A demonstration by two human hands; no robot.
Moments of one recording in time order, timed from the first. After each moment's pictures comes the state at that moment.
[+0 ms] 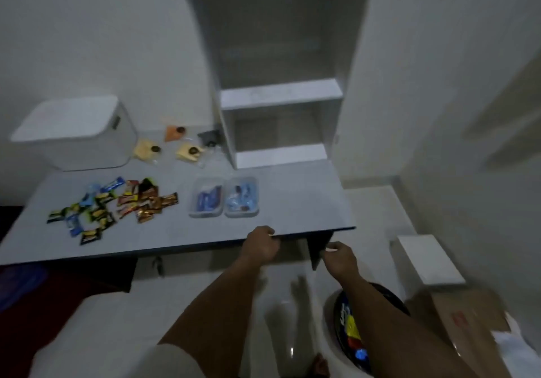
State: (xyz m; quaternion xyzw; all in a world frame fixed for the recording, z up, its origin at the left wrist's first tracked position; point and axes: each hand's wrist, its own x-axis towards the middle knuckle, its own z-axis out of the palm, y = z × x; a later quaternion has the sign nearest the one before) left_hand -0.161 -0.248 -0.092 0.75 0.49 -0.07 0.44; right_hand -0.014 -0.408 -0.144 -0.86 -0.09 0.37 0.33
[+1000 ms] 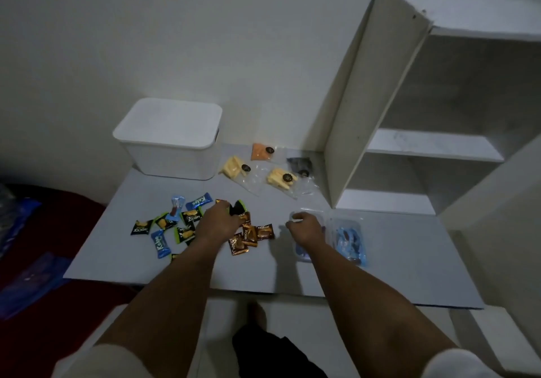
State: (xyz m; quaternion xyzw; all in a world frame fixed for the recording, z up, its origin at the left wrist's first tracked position) left_hand -0.412 0.138 -0.073 0.73 0.57 0.08 0.36; right_hand -0.221 0.025 -0.106 -0.85 -0.25 0.33 0.33
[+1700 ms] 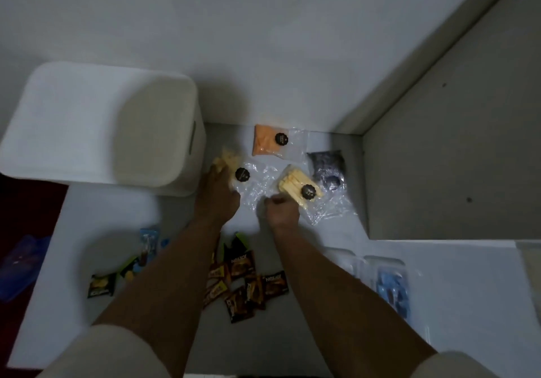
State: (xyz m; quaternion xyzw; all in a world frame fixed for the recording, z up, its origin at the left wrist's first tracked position) left_hand -0.286 0.397 -0.204 0.79 0.54 -0.03 0.29; right_hand -0.168 0.292 -0.219 -0.84 -0.02 0.40 0.37
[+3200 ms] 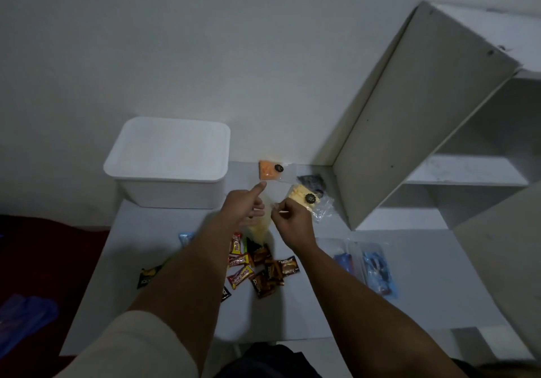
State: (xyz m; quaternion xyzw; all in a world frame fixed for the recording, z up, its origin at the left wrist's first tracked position) left_hand -0.373 0.306 -0.038 0.51 0.50 0.10 0.70; right_hand -0.268 0.185 -0.085 -0.79 -0.36 0.19 0.47
